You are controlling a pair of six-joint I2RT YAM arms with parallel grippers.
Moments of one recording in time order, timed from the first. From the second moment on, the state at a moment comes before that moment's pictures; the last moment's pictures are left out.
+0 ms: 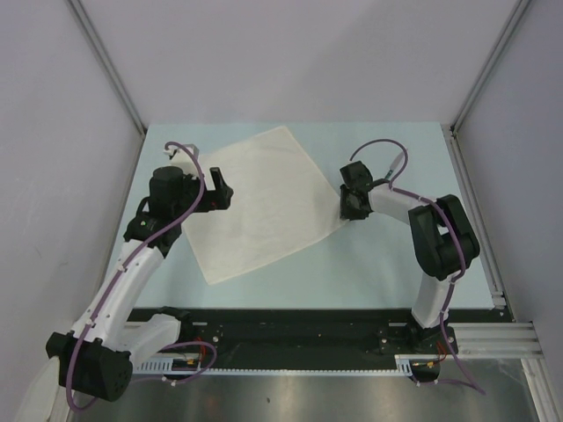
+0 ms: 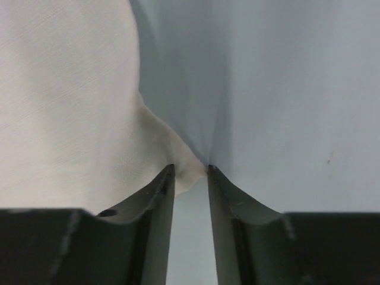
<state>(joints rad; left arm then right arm) -0.24 1.00 0.93 -0.38 0.04 -0.27 0.40 1.85 1.16 -0.37 0.10 0.41</state>
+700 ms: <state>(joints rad) -0.24 0.98 0.93 -0.38 0.02 -0.25 0.37 1.81 1.11 -0.39 0.18 0.39</state>
